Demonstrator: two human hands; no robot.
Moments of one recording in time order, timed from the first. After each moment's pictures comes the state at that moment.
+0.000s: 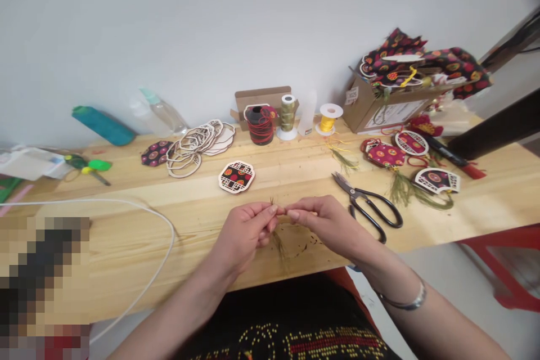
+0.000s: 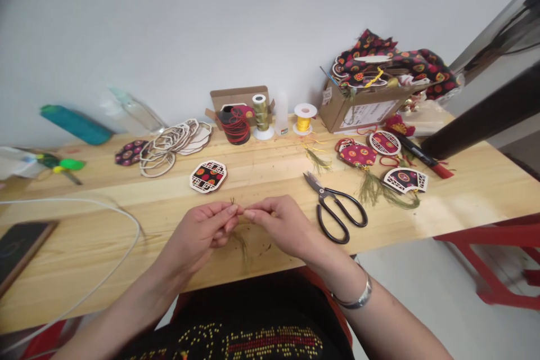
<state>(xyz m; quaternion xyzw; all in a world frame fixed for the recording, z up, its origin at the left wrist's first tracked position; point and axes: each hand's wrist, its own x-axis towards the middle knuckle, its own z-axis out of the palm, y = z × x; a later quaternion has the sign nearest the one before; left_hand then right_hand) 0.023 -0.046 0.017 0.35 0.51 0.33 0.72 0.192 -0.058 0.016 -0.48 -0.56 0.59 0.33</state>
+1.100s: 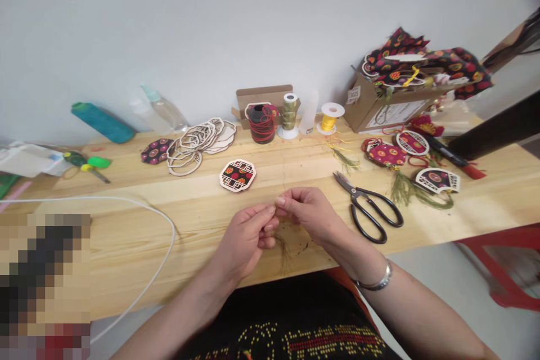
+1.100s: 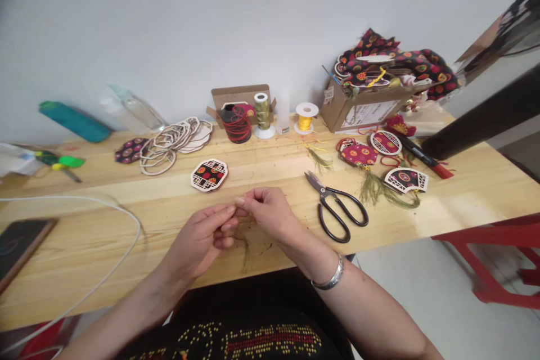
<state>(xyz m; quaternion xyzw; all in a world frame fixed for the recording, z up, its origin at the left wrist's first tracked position) 0.021 -0.053 0.011 0.28 0.48 0.35 0.75 0.159 -0.042 -0.001 -0.49 -0.40 0.65 0.42</state>
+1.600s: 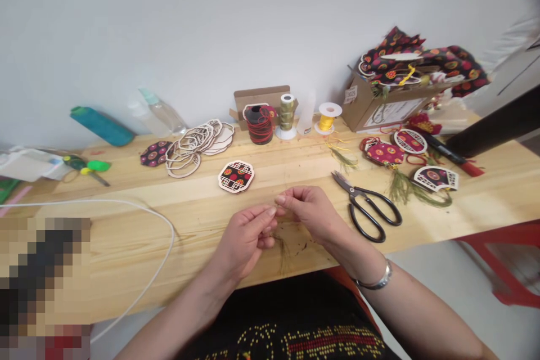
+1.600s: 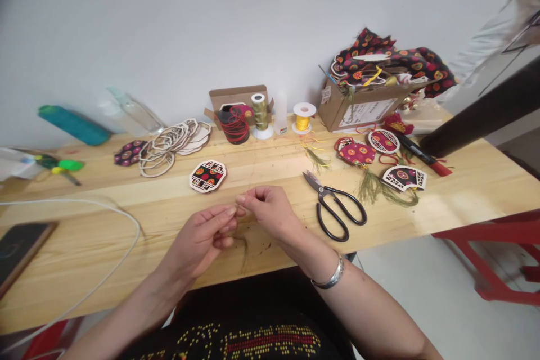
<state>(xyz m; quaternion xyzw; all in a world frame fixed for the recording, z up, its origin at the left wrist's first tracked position) 0.022 -0.054 0.008 0.28 0.51 0.36 0.73 0.162 -0.040 -0.002 -0.50 -0.42 0.63 0.42</state>
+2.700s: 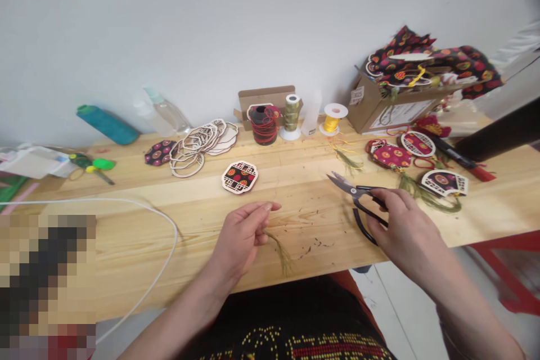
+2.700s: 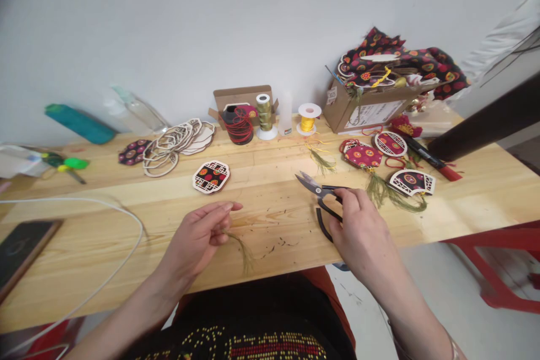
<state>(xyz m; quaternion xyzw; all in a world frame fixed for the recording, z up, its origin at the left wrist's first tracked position) 0.014 -0.048 0.004 0.30 0.57 0.38 0.67 0.271 -0.095 0.002 -0.72 -0.67 0.00 0.17</state>
